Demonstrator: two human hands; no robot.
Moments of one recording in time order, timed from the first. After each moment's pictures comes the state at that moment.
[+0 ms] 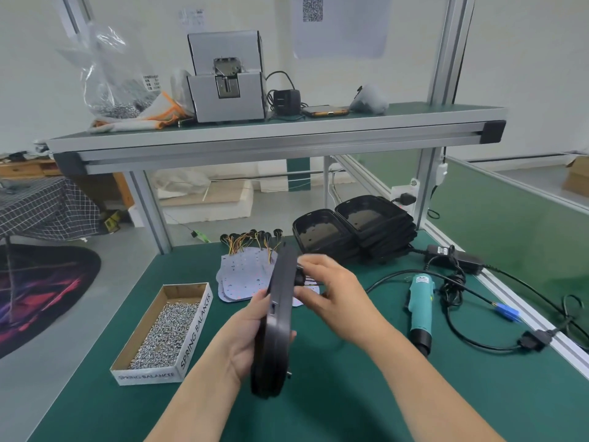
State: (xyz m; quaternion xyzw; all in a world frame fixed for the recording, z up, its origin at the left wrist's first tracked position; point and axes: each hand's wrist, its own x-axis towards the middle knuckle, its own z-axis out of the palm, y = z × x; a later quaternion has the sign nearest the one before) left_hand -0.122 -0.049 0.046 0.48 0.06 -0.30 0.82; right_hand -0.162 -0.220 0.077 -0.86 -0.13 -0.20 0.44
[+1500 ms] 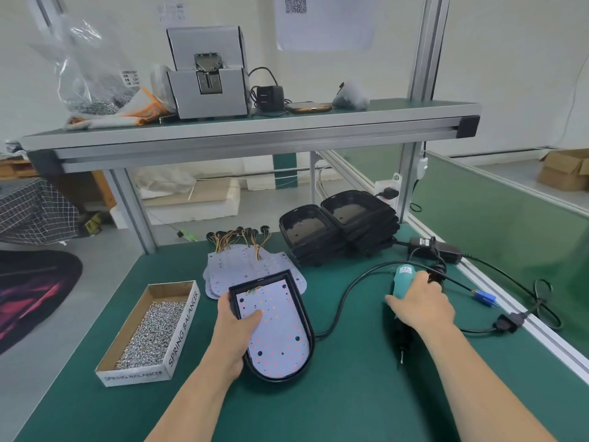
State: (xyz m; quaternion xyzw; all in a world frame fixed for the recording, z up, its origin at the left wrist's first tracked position) left_hand -0.100 -0.045 -0.013 0.66 0.03 -0.08 0.75; right_hand -0.172 -0.362 0.008 -0.89 0.42 -0.04 0.20
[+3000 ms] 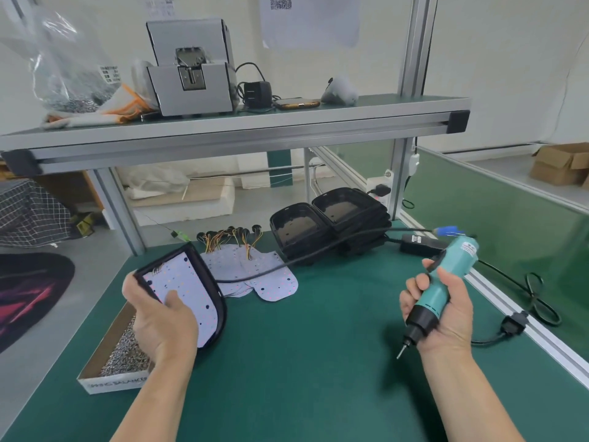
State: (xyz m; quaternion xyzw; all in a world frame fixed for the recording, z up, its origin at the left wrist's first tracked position) left_hand -0.089 -0.007 0.025 0.80 0.18 0.27 0.50; right_hand -0.215 -0.344 0.025 -0.26 0.10 -0.31 0.91
